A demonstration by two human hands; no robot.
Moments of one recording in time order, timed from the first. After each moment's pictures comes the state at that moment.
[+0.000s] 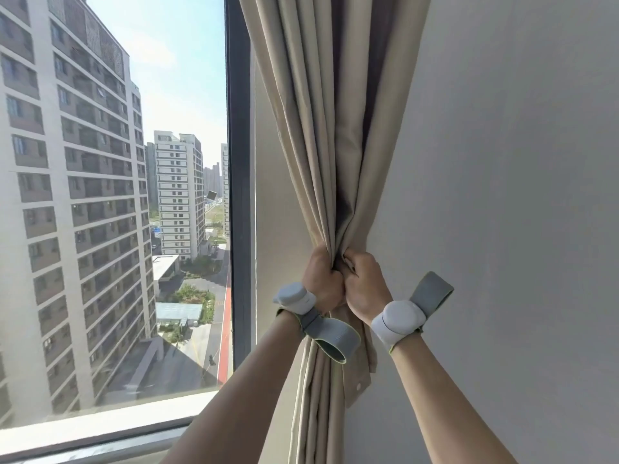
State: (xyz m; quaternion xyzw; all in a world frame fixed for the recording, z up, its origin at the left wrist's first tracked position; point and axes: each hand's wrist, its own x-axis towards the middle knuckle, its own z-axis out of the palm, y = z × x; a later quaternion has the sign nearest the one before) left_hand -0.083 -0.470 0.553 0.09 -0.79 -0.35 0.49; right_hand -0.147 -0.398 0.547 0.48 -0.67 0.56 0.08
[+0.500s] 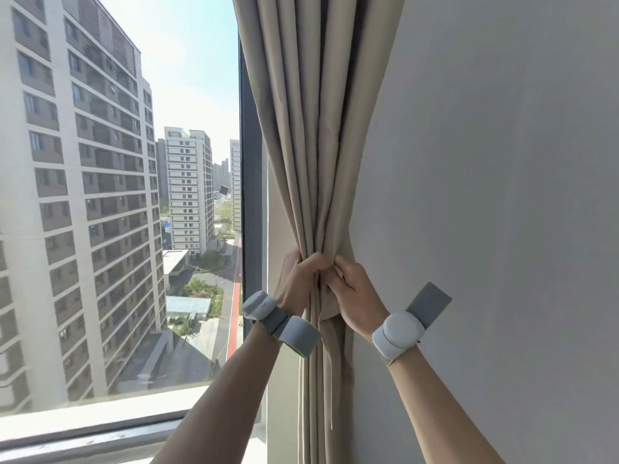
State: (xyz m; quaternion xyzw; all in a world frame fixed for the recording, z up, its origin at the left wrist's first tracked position) left_hand -0.049 -0.507 0.536 0.10 -0.64 -0.61 0.45; right_hand -0.123 -0.412 0.525 0.57 -0.57 0.59 -0.02
